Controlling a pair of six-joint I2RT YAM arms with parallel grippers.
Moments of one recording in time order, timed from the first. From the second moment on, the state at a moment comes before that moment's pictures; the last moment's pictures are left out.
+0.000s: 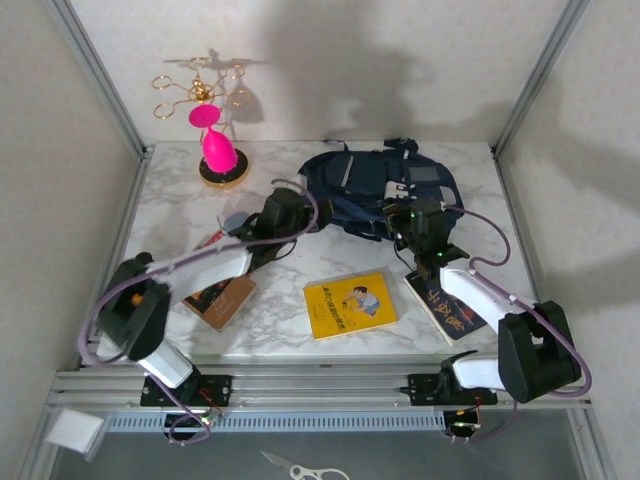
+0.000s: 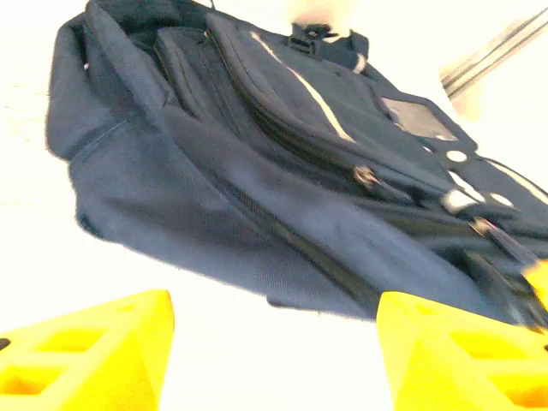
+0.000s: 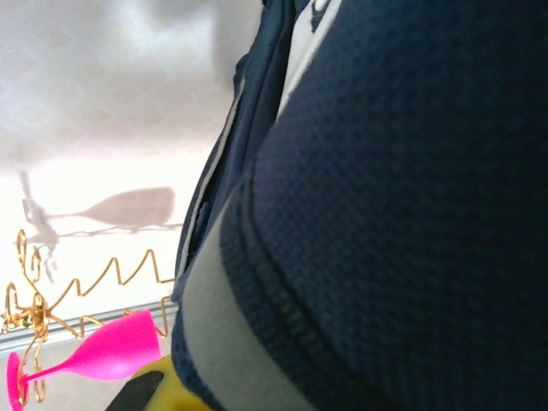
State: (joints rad) left arm -0.67 1.54 1.02 0.07 -0.14 -0.65; right arm 0.38 1.32 0.73 0.15 -0.03 1.41
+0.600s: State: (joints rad) left arm -0.95 1.74 0.94 0.37 -0.20 -0.39; right arm 0.38 1.32 0.76 0.16 -0.04 1.46
